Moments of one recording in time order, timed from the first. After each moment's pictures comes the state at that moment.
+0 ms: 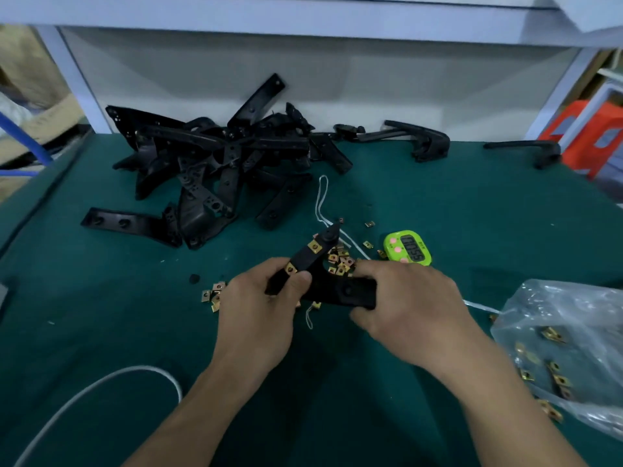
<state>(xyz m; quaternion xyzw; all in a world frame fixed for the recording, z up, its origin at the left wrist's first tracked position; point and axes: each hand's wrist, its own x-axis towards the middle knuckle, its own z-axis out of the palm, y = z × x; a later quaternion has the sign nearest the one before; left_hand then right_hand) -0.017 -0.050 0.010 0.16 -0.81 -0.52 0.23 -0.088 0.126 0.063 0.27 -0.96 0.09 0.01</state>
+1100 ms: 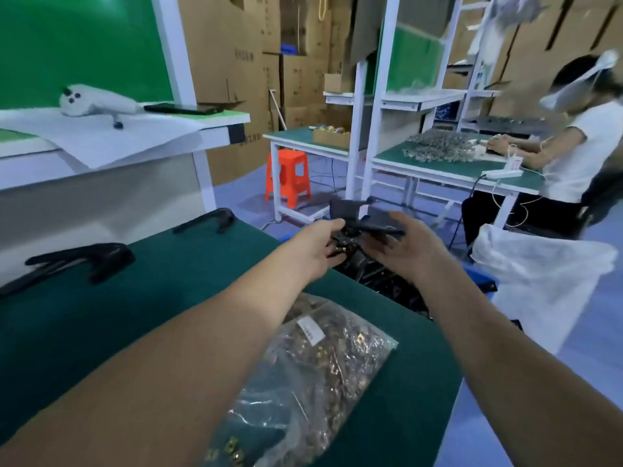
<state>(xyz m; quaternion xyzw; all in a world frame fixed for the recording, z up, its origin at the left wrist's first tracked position) -0.234 0.422 0.148 -0.05 -0.59 -0.73 -0.33 -0.171 0.572 0.132 -0.29 -0.39 0.86 0.15</state>
